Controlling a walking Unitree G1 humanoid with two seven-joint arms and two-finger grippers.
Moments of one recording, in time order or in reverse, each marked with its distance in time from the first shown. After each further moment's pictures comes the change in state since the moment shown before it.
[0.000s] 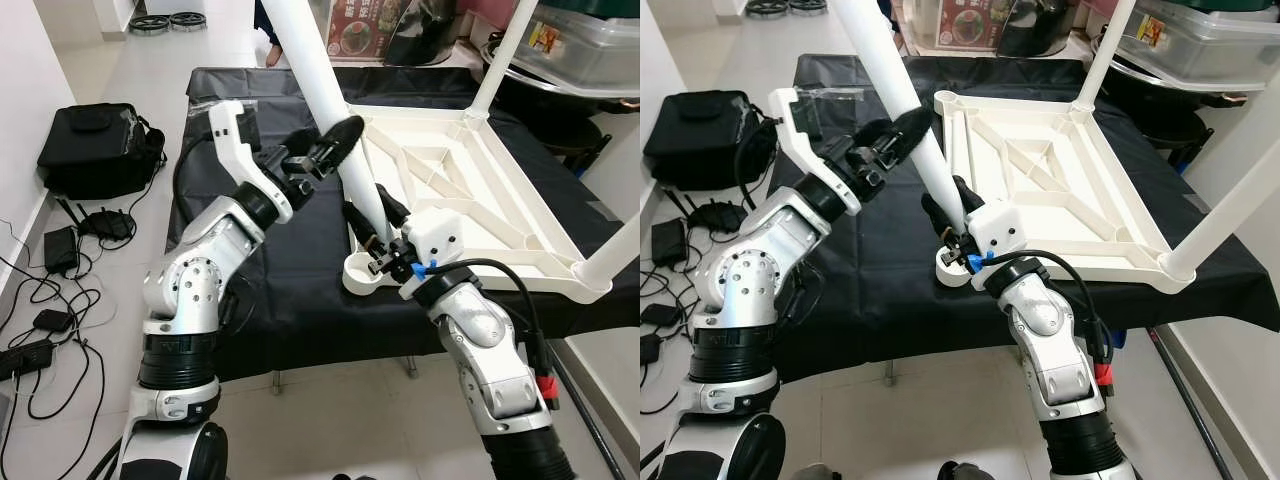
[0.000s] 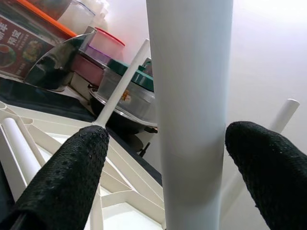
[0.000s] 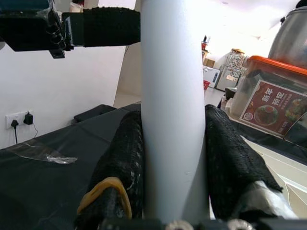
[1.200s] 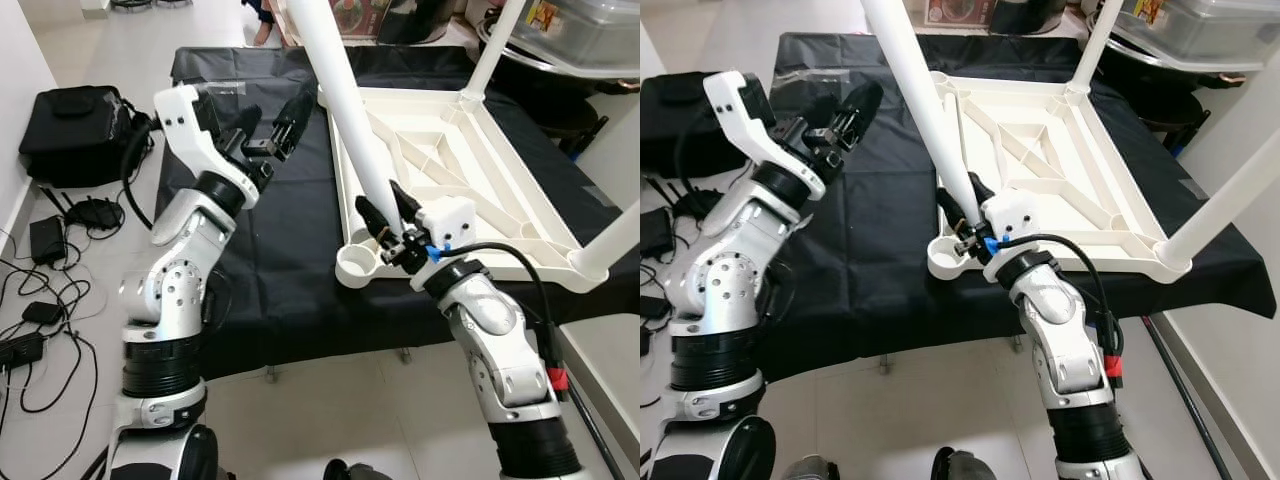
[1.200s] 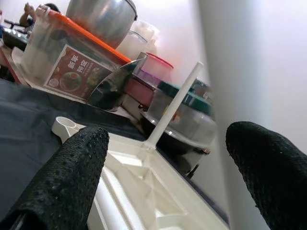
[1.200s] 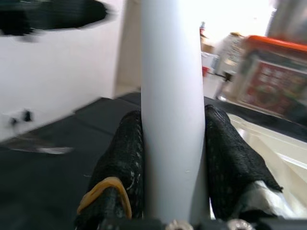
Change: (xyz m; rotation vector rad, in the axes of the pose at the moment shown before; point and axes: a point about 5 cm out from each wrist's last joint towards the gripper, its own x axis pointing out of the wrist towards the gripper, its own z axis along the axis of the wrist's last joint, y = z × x) left arm -0.005 0.015 0.021 0.052 -0.148 0.179; right arm -0.005 -0.004 0.002 0.044 0.014 -0.004
